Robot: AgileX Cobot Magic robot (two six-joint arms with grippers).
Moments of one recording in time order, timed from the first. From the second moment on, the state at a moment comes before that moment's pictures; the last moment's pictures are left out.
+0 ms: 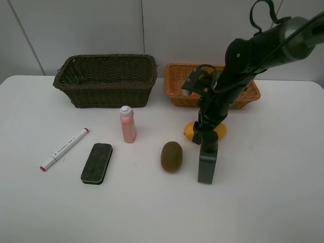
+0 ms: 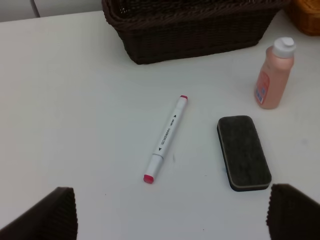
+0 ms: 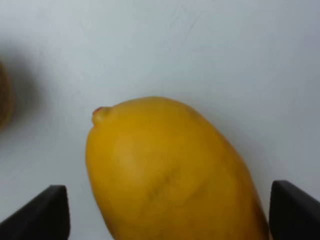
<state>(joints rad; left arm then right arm) 0.06 -0.01 -0.50 -0.17 1.06 0.22 0.40 2.00 -1.21 0.10 0.69 -0.80</state>
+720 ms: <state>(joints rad) 0.06 -0.01 -0.50 -0.17 1.06 0.22 0.40 2.00 -1.25 0.01 0.76 -0.80</state>
